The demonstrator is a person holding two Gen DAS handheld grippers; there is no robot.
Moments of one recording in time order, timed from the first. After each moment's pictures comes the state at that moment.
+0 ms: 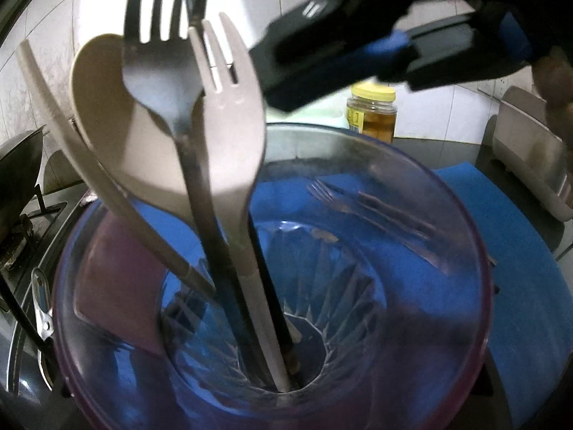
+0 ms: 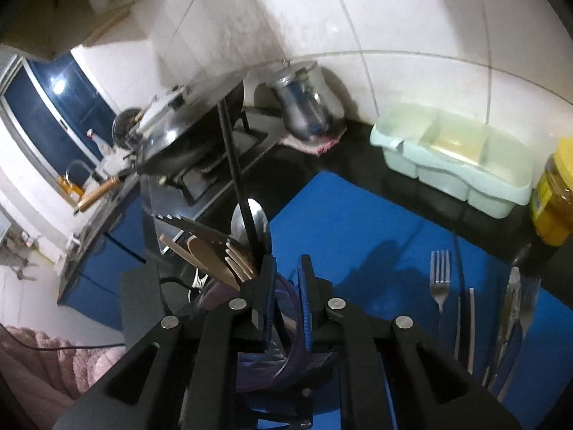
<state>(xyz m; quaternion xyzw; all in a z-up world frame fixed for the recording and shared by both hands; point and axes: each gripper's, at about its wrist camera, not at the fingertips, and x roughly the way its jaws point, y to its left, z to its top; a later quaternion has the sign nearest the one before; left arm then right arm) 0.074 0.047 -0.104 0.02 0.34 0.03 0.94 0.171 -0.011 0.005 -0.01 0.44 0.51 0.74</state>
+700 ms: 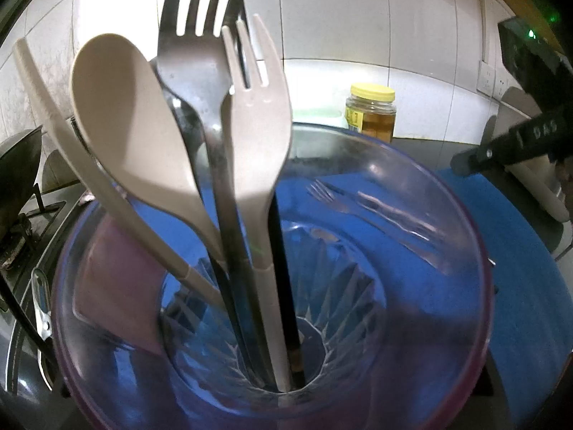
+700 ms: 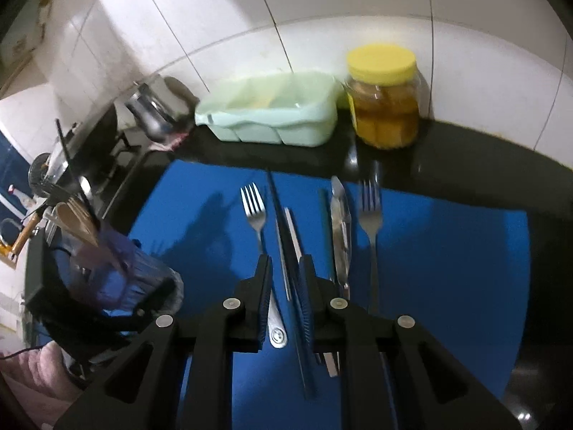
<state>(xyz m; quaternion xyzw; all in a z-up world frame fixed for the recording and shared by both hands) 0.075 0.048 -0.104 0.02 0.34 0.03 0.94 0.205 -0.139 -0.047 0.00 0.51 0.32 0.80</state>
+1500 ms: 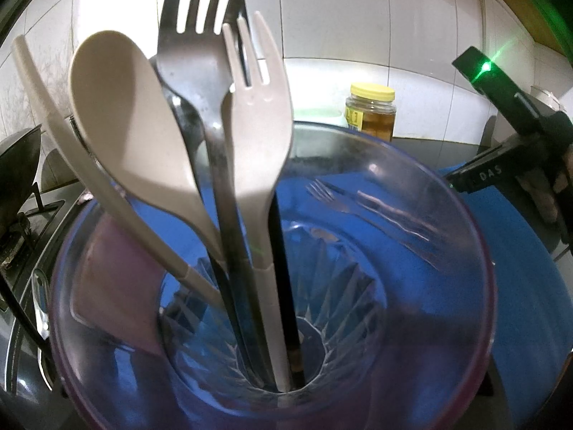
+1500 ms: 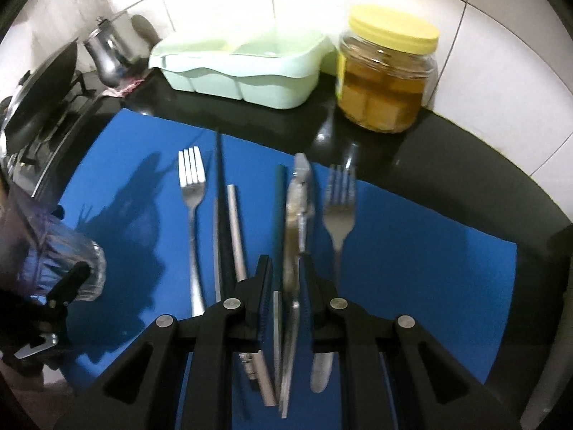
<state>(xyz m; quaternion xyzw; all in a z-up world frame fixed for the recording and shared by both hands) 0.077 0.049 -0.104 0.02 0.34 0.03 0.94 0.242 -0.120 -0.088 -0.13 0.54 0.27 0.79</state>
